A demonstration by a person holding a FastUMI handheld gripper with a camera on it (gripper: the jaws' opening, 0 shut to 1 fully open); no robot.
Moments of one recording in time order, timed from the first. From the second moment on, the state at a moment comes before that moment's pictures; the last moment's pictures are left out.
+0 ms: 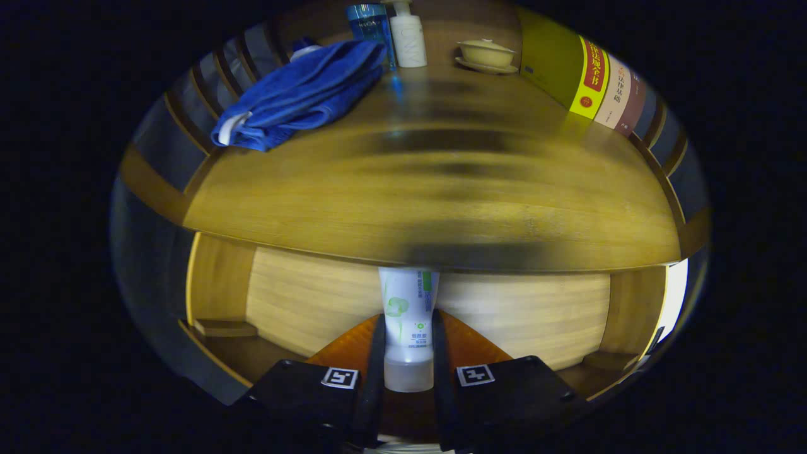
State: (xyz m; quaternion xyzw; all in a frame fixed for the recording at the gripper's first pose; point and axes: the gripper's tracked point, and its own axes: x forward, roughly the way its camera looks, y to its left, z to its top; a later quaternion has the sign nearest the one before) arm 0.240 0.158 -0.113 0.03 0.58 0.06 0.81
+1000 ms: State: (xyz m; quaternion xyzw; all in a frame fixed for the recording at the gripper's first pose) arm 0.327 0.158 0.050 0.03 0.44 0.01 0.90
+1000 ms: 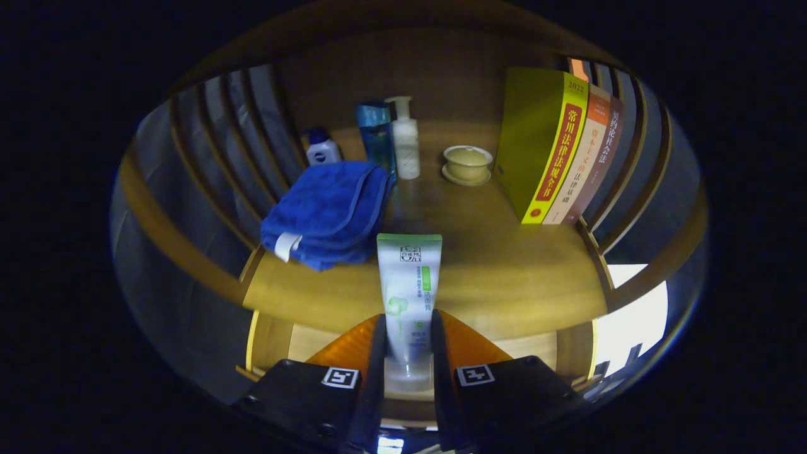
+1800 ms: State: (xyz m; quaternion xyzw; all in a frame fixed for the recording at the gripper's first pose) arm 0.393 0.122 -0.009 0.07 0.43 -0.06 0.90
